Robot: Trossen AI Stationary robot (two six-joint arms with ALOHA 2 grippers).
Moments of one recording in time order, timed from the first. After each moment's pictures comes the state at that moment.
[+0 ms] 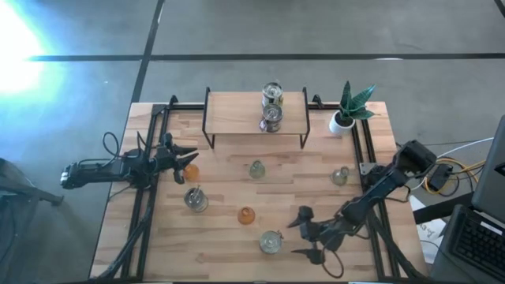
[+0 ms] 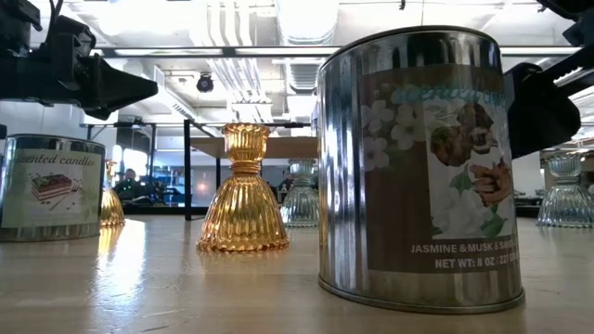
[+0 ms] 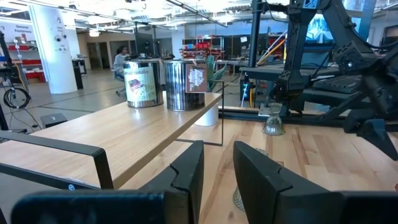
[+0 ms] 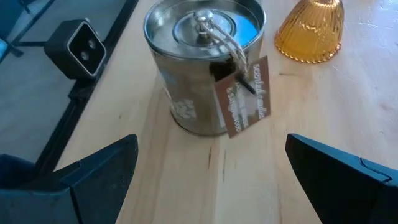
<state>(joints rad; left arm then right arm) 0.04 0.03 0.01 0.05 -0.30 0.05 0.74 1.66 0.68 0.31 0.42 0.51</state>
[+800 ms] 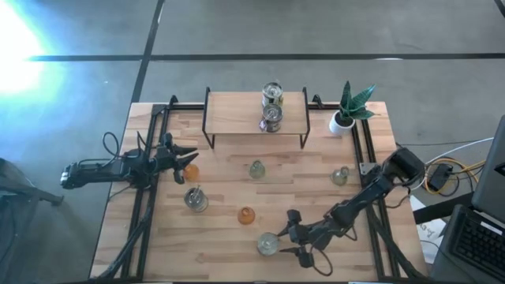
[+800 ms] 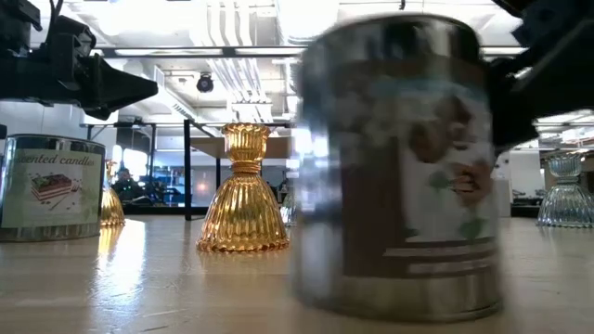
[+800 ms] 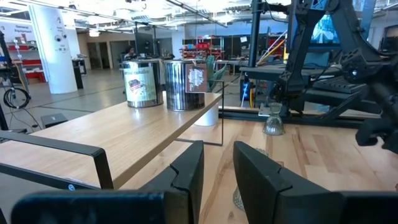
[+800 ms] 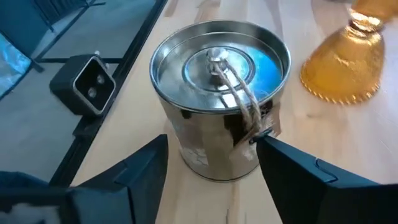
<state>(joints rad) 0.04 0.03 0.01 0.05 -0.30 0.05 0.67 1.80 0.77 0.48 0.34 0.42</state>
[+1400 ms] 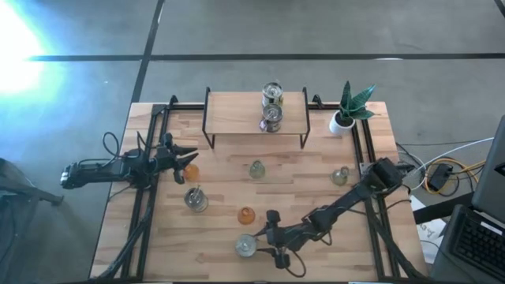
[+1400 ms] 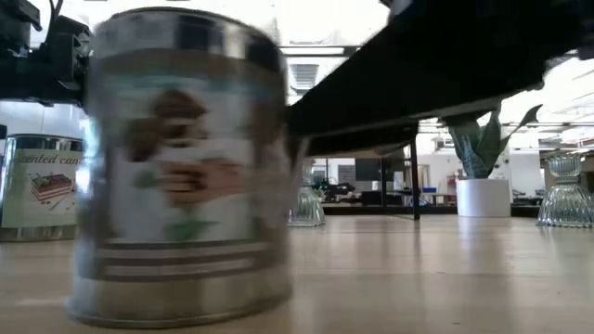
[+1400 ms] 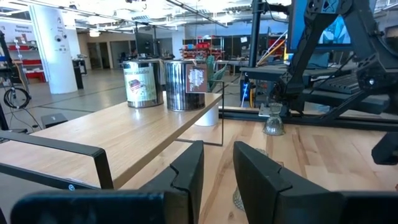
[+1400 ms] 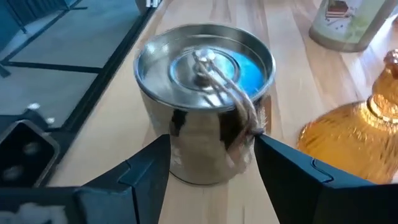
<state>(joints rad) 0.04 0.03 0.01 0.05 -0.30 0.05 0.57 2.01 1.03 0.47 0.34 0.28</state>
